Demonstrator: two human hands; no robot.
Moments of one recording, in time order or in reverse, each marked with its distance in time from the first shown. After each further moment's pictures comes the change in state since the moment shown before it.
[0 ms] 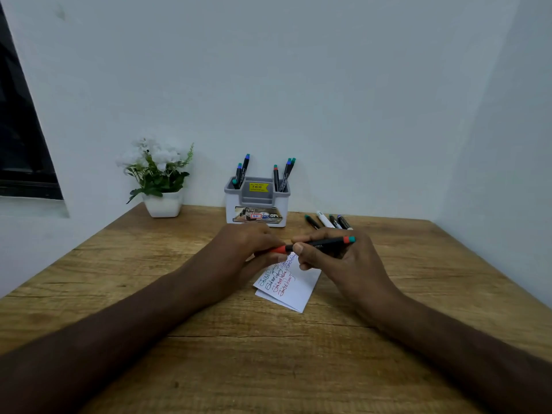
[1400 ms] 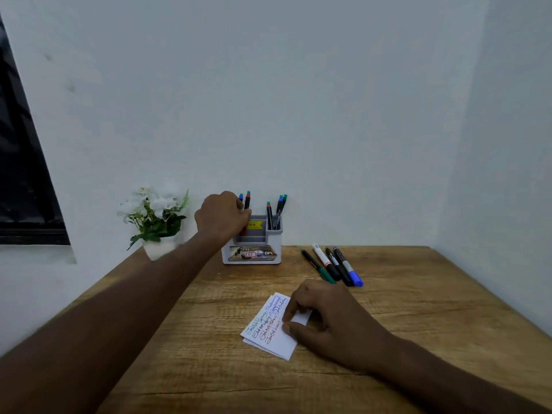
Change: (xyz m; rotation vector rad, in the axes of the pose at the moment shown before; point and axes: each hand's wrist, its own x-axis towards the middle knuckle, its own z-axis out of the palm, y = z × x) left_hand 0.126 -0.105 -0.009 0.357 0.251 -0.785; right_hand 0.005 0.018 -0.017 -0.609 -0.345 -0.301
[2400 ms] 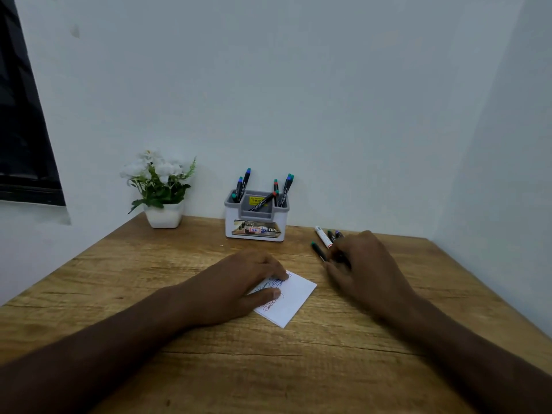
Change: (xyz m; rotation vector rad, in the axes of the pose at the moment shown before) left_hand -0.157 -0.027 -0.032 -0.183 -0.574 0.748; right_hand 0.013 0.027 -0.032 -0.459 0.218 0.204
